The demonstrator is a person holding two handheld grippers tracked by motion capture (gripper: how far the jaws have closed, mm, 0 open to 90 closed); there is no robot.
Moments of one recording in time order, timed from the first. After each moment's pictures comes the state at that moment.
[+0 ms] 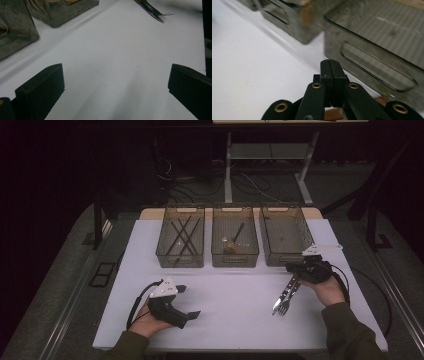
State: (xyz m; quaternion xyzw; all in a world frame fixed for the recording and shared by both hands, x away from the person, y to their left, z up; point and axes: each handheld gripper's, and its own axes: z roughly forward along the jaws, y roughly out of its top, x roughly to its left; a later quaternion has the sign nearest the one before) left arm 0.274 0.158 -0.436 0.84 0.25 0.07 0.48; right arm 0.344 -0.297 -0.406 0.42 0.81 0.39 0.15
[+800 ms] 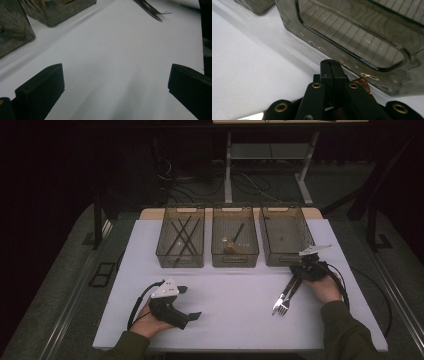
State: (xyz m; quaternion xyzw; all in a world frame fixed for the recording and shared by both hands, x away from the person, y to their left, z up) left arm 0.274 0.155 -0.437 0.84 0.25 0.07 0.48; right arm 0.372 -0.309 -0.443 0.46 0.82 0.30 0.16
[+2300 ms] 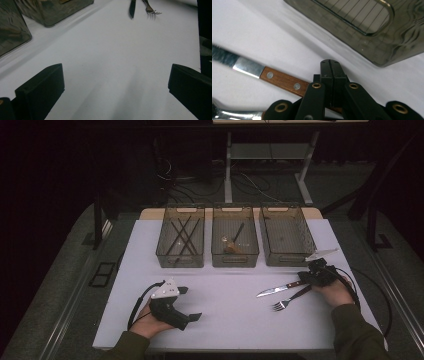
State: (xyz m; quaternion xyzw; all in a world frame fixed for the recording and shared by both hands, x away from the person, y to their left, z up) left arm 0.273 0.154 -0.437 0.84 0.25 0.06 0.48; right arm 0.356 -0.327 -0.441 0.44 0.84 0.27 0.15
